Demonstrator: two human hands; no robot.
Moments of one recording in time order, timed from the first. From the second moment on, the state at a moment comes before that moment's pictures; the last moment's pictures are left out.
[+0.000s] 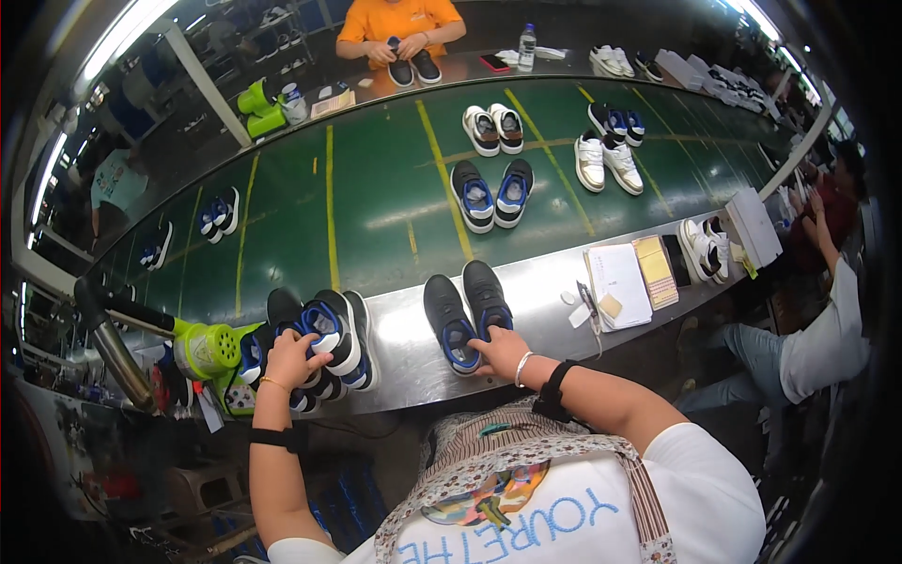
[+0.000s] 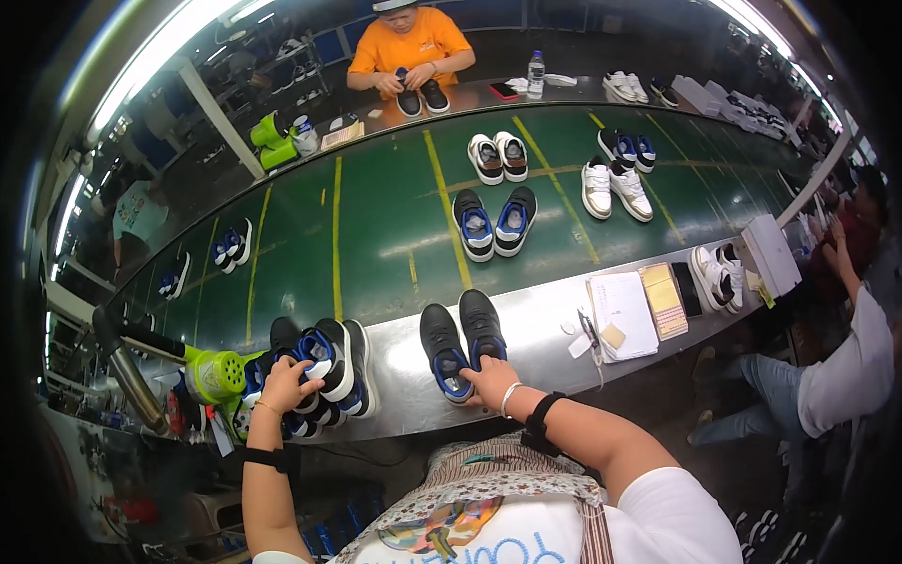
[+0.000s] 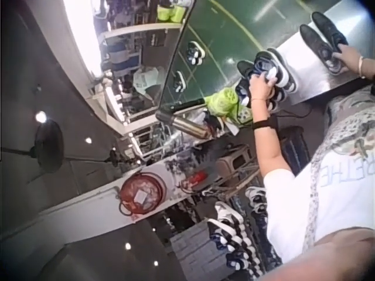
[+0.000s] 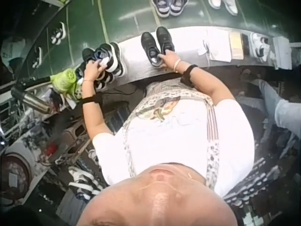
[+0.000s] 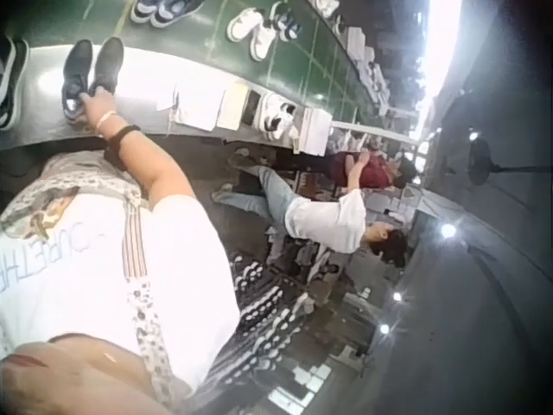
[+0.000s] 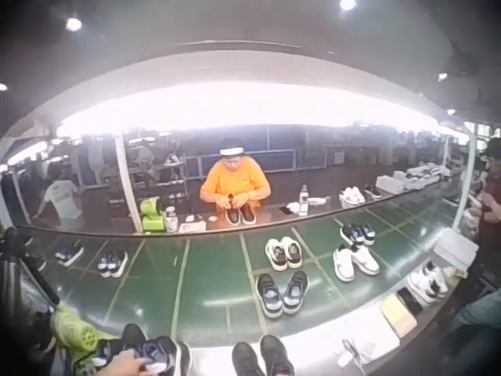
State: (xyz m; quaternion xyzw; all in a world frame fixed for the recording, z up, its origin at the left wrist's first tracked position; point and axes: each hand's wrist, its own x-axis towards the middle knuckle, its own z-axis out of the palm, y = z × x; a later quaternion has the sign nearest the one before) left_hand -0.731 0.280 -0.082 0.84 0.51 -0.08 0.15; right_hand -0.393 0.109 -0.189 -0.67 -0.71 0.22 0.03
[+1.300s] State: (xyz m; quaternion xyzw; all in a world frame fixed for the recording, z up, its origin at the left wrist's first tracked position) left_hand -0.428 0.122 -0.160 0.79 0.46 -0.01 0.40; right_hand 0.106 0.328 -0.177 -0.91 -0.41 0.05 0.00
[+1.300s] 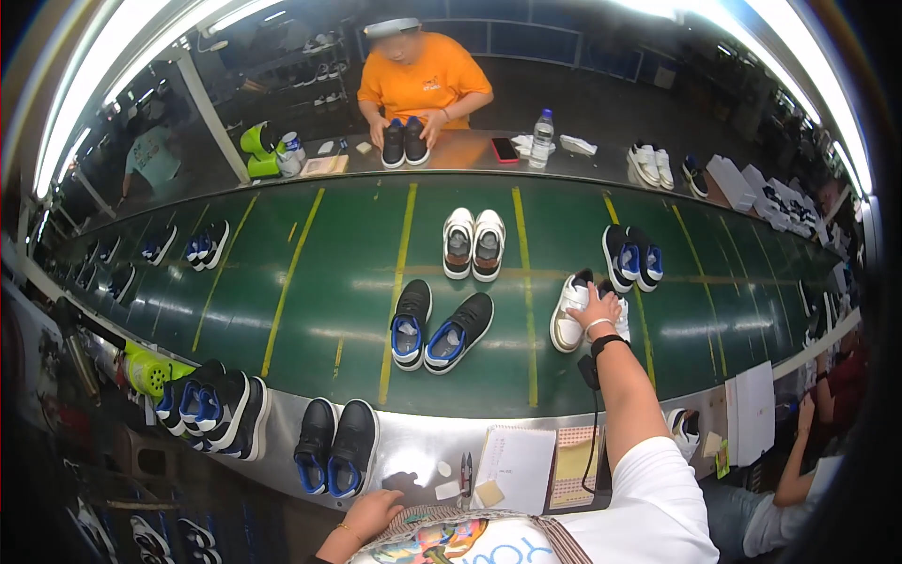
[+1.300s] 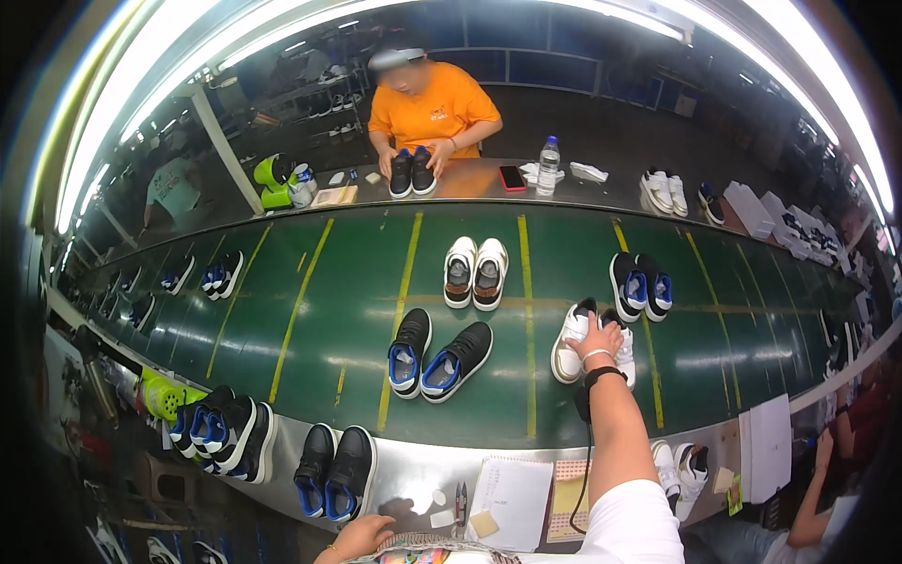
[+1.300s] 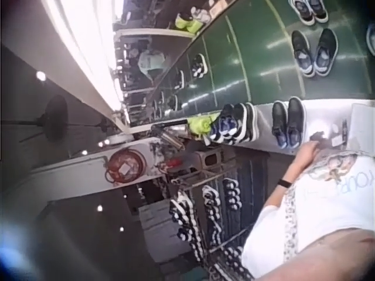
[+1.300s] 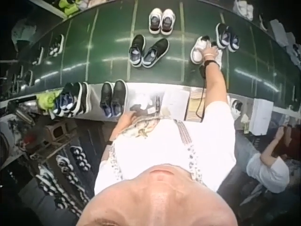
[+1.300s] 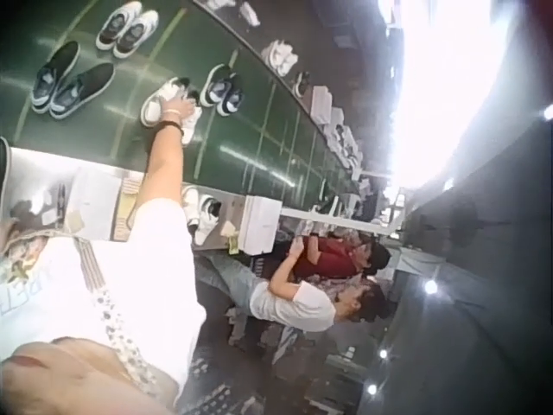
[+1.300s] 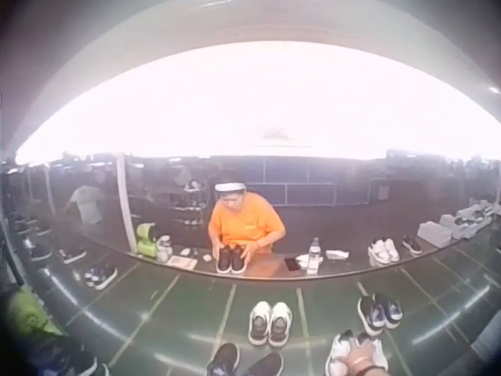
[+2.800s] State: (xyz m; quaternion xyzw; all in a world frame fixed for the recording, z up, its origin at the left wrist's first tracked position) left_hand -0.400 0.192 -0.217 0.98 0.16 -0.02 0.14; right_hand -0.210 0.066 -0.191 -0.52 -0.84 0.08 0.10
